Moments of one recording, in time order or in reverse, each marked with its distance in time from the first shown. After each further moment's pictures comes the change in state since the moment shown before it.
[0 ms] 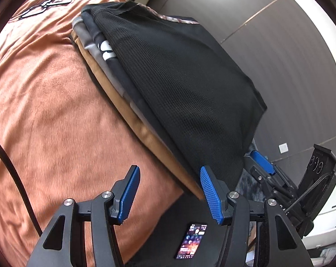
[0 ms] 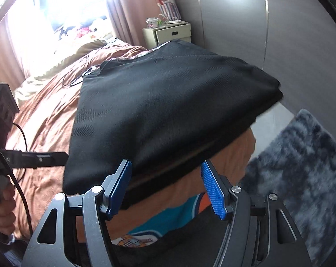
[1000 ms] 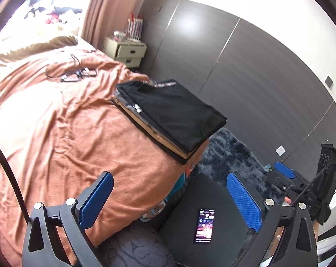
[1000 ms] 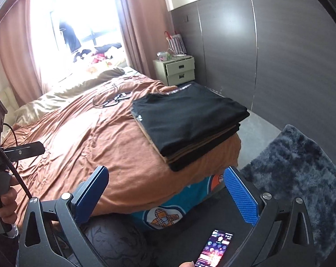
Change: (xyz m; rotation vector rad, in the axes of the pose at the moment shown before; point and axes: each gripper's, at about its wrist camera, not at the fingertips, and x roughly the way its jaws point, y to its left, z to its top) left arm -0.236 -0.025 -0.143 0.195 -0.366 0.085; right arm -0.216 0.088 -0.107 -0.032 -0.199 -0.006
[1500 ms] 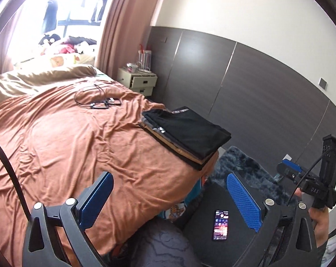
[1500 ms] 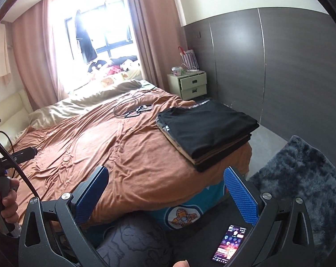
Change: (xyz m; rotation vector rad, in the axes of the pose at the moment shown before) left arm -0.132 0.027 -0.049 0.053 -0.188 0.082; right arm -0.064 0.046 -0.036 -0.030 -0.092 0.043
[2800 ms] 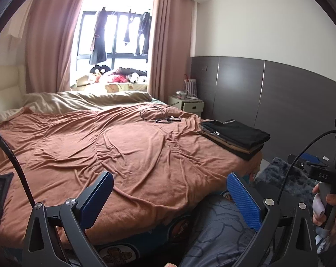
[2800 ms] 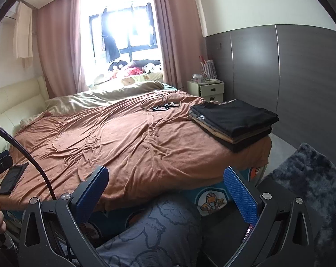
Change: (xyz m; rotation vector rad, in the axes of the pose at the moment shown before) left arm -0.165 0.049 -0.148 0.032 -0.223 0.324; right arm -0.003 0.106 -0.115 -0.084 -0.070 0.038
